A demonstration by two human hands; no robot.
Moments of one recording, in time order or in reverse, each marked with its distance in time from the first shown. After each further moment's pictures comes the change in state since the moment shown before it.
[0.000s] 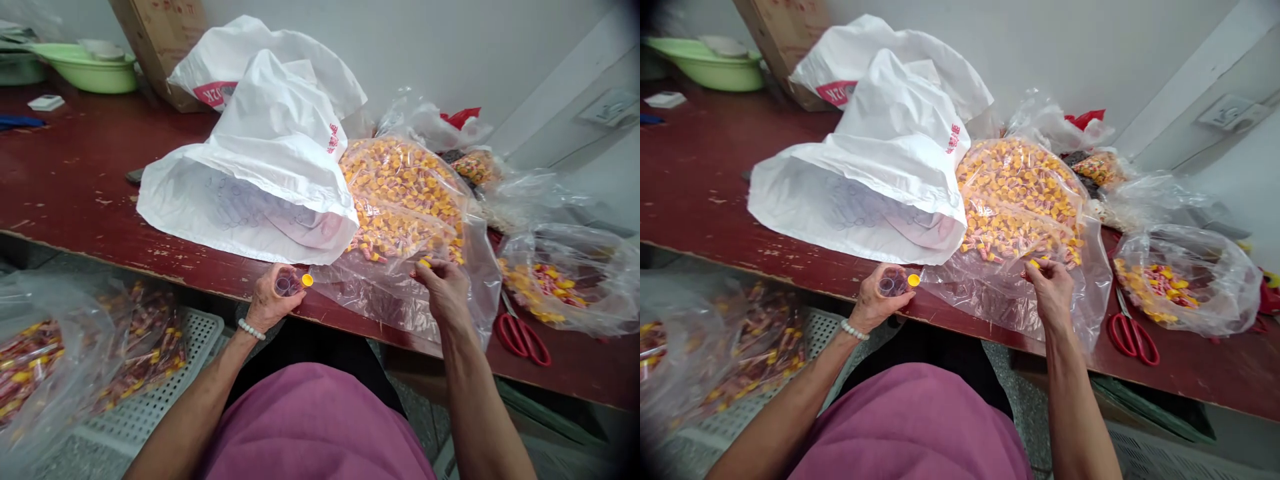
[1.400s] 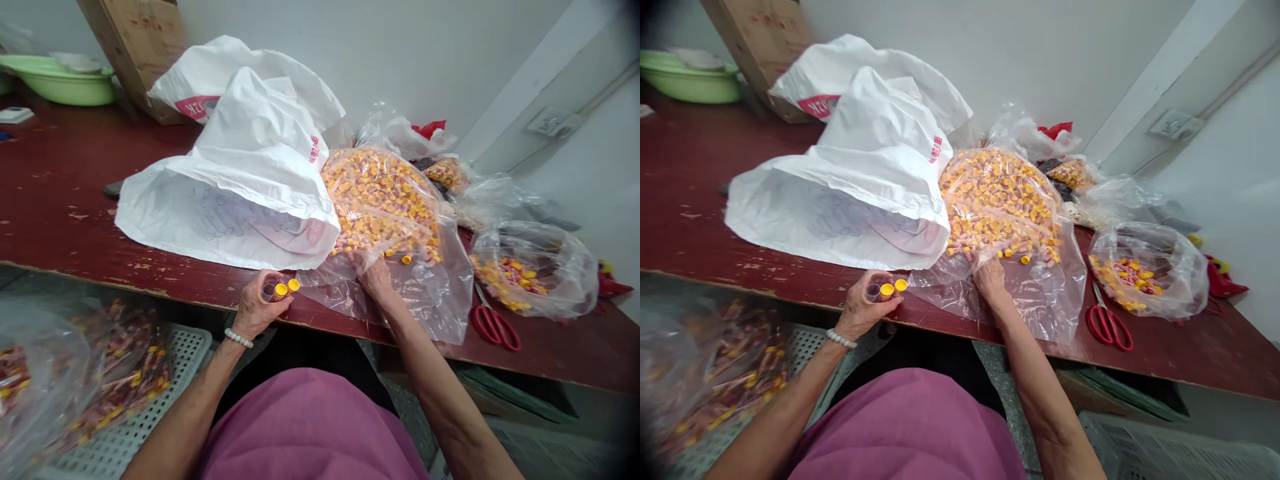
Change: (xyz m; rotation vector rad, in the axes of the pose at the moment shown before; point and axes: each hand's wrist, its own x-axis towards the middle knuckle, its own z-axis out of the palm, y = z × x) left_hand 0.000 -0.003 -0.001 0.015 -0.012 0.010; right_hand 0.016 0.020 0.067 -0.653 -0.258 -0.373
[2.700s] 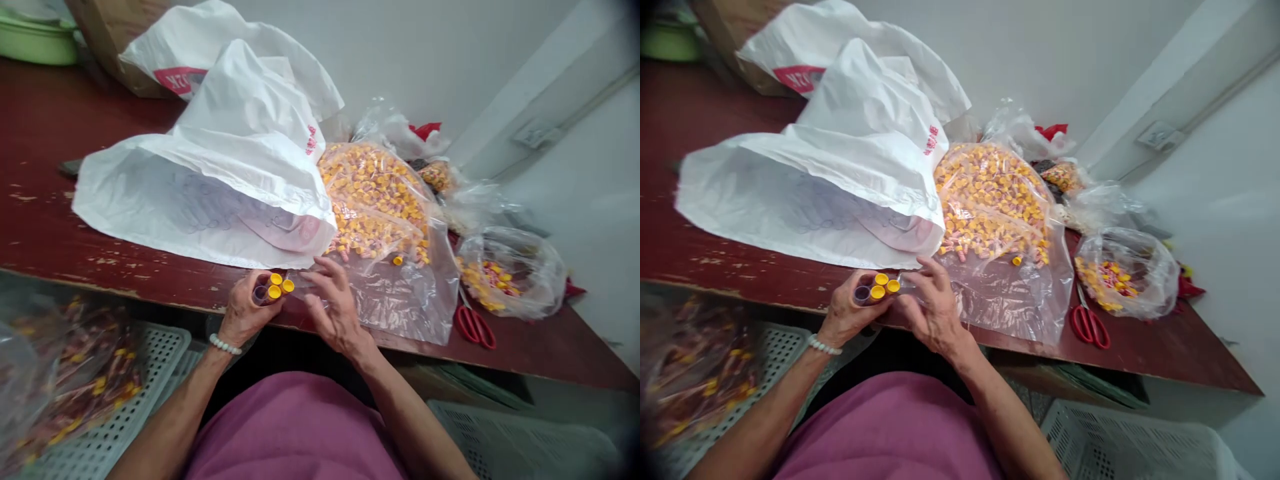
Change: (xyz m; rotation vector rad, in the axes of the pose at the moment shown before) left_hand 0.002 -0.001 0.002 0.105 0.007 0.059; right_hand -0.072 -0.111 -0.026 0.383 -0.029 -0.393
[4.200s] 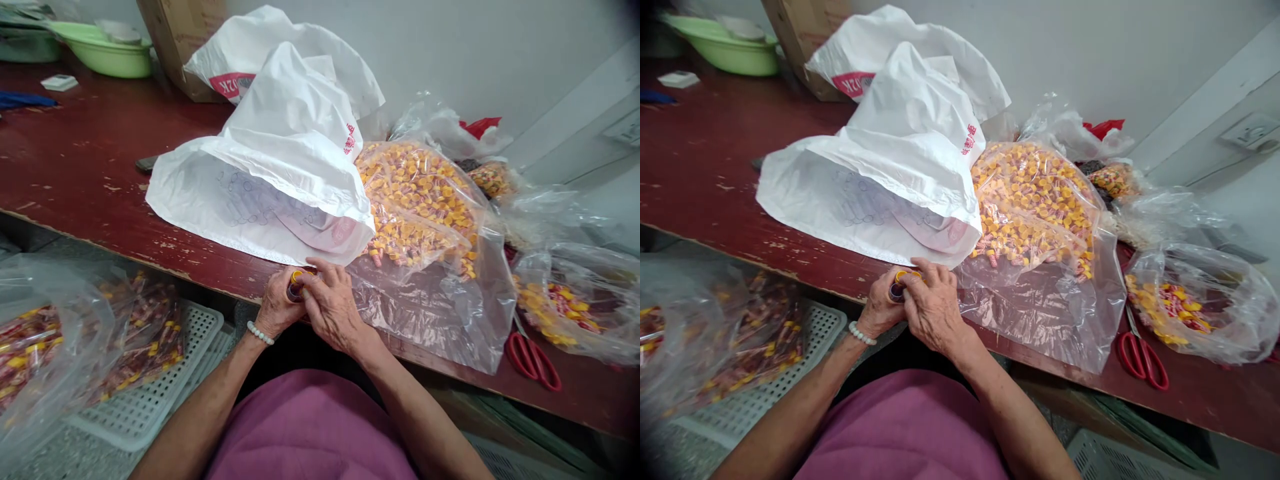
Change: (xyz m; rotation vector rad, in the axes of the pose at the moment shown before) left_hand 0.001 0.002 0.000 0.040 0.027 0.102; right_hand 0.027 -0.020 0.037 -0.120 -0.201 -0.090
